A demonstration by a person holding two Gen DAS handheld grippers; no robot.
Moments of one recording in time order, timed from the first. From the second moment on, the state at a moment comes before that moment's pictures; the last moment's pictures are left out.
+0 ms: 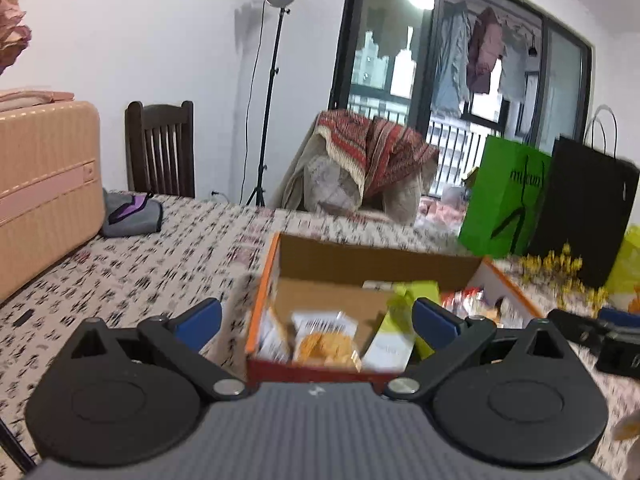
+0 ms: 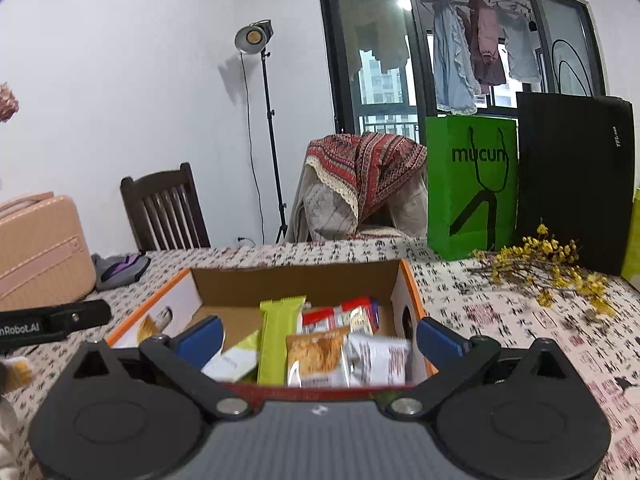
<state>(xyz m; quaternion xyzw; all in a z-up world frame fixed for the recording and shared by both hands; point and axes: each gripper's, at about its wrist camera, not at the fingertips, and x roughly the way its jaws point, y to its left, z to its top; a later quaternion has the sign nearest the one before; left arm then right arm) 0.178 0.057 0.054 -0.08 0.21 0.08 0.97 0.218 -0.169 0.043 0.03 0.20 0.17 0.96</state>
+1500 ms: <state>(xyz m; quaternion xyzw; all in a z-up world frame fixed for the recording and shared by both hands) 0.132 0.102 -0.027 -0.14 0.27 0.09 0.95 0.246 -0.153 -0.044 -0.02 0.36 0.19 0.91</state>
